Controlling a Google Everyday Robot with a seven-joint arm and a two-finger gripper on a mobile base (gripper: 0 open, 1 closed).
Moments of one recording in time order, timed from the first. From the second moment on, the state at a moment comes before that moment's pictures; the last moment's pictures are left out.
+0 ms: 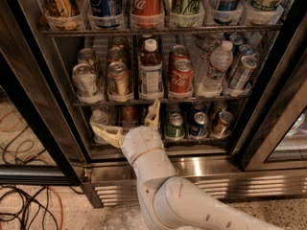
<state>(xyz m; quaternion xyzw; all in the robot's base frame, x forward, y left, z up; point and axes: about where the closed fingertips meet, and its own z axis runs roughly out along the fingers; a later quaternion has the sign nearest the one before) 0.523 0.055 0.832 -0.14 0.64 0.14 0.74</state>
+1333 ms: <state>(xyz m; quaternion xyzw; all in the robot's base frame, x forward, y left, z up) 0.559 0.056 0.850 -0.12 0.62 0.08 0.77</state>
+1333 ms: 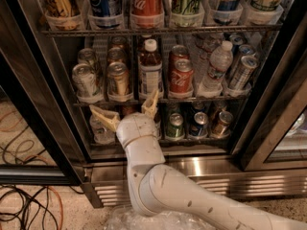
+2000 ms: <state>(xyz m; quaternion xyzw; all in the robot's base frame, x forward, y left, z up) 0.563 0.071 0.844 -0.10 0.62 0.09 0.77</state>
